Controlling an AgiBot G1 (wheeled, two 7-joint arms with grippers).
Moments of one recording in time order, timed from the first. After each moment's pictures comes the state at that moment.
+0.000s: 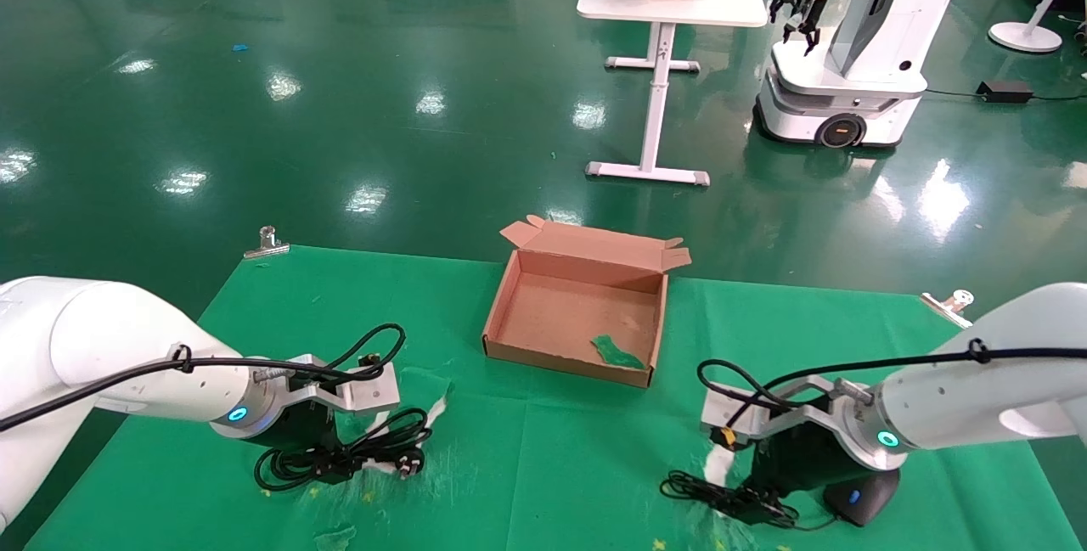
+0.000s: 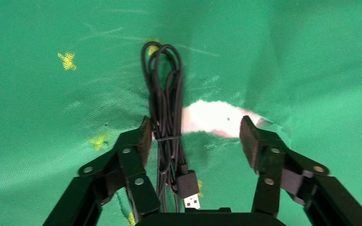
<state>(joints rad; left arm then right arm) -1.57 1.19 0.84 -0.65 2.24 1.16 -0.42 1.55 -1.13 -0.78 0.53 -1.93 -1.22 0.24</state>
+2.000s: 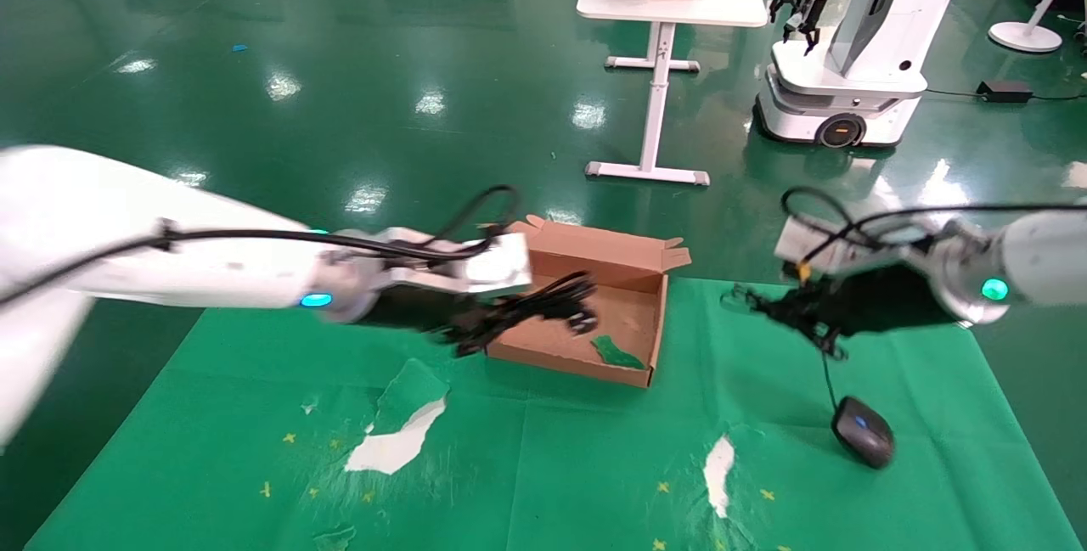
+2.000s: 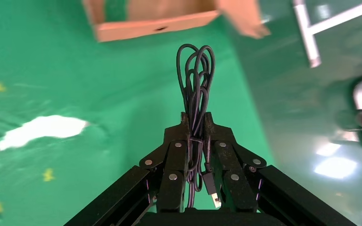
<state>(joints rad) -1.65 1.26 0.73 -0.89 2.01 1.12 -0.27 1.73 -0.98 -0.73 0.72 -1.97 -1.20 0.38</state>
